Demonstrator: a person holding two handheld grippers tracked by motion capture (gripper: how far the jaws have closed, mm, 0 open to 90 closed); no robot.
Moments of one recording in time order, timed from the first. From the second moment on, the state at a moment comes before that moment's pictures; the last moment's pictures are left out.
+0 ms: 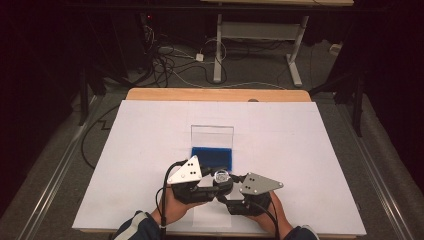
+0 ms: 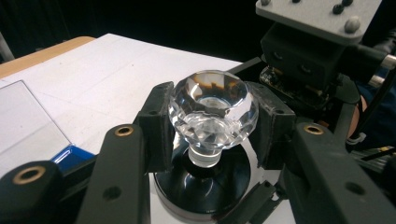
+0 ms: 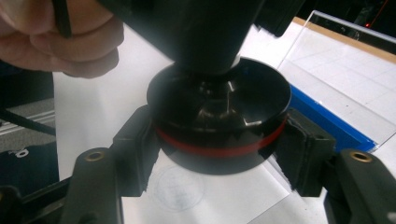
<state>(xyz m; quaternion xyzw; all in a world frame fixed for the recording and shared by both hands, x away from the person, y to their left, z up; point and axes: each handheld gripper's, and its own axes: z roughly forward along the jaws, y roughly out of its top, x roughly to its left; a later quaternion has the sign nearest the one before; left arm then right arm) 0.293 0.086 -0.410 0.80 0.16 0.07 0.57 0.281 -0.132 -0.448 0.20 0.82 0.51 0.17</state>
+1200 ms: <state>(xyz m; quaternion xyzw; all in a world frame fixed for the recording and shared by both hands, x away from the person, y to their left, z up) 0.293 0.088 -0.412 0.80 0.16 0.07 0.58 0.280 -0.134 -0.447 0.21 0.83 0.50 0.17</state>
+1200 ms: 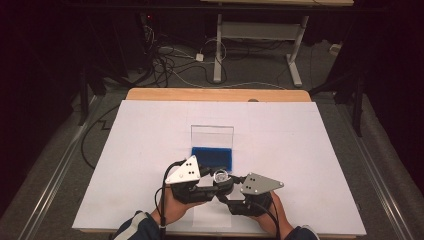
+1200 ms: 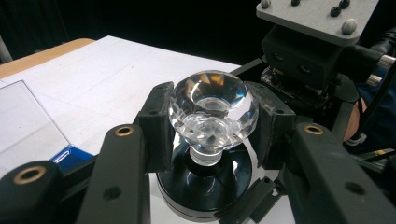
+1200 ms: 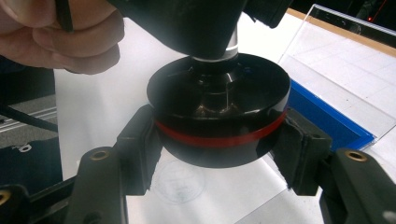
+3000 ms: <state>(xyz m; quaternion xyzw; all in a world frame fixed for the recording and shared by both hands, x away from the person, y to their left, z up) 0.293 0.103 -0.402 0.78 0.16 0.09 0.60 0.278 -0.143 -0.440 0.21 0.84 0.46 0.19</state>
